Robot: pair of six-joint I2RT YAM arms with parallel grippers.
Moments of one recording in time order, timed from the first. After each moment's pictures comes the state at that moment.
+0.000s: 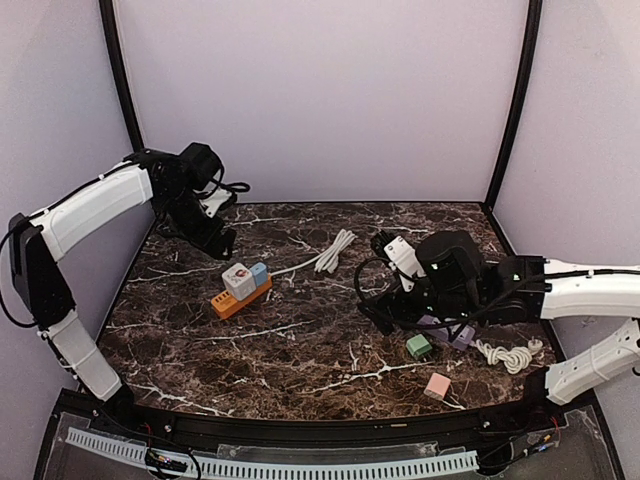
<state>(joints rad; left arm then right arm) -0.47 1.67 1.61 -1.18 -0.08 0.02 1.14 1.18 0.90 -0.37 0.32 0.20</state>
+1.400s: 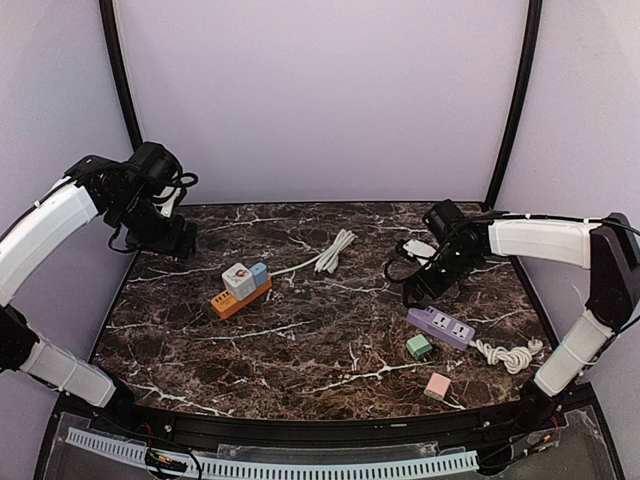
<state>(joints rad) -0.47 1.34 1.46 -1.27 -0.22 -0.30 0.53 1.59 1.08 -0.68 -0.10 -0.18</state>
